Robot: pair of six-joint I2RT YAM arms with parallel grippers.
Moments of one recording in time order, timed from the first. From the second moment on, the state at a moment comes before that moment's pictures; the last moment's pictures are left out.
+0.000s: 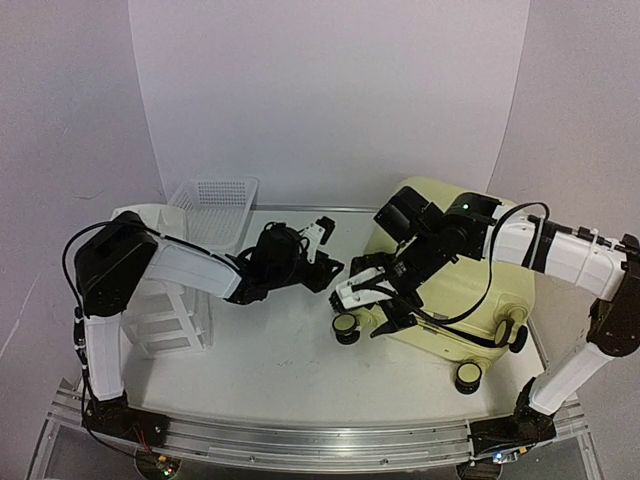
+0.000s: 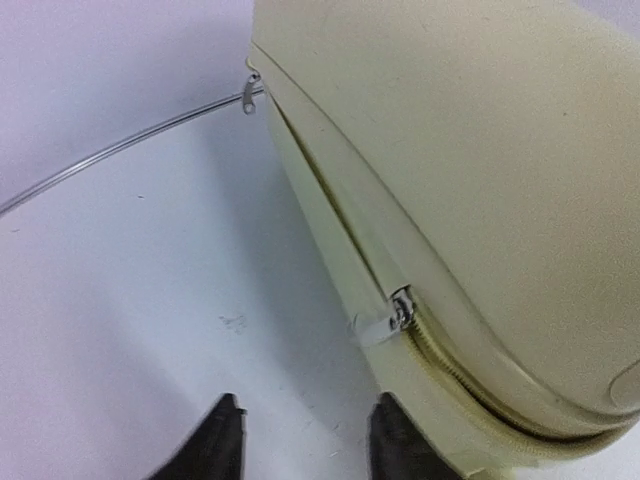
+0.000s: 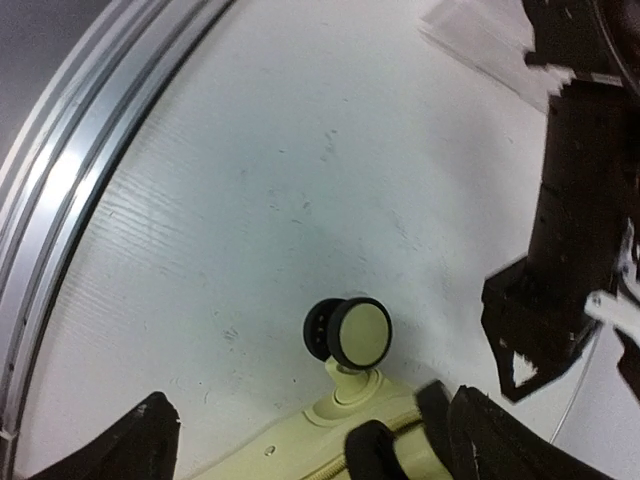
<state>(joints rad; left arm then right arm) -0.89 2.02 1.20 0.49 0.02 -0.11 0.93 1.56 1.38 -0.92 -0.28 -1.15</state>
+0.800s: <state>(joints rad) -0.88 1.42 1.07 0.21 0.27 -0.36 -0.21 1.55 1.49 -1.00 -0.16 0.41</state>
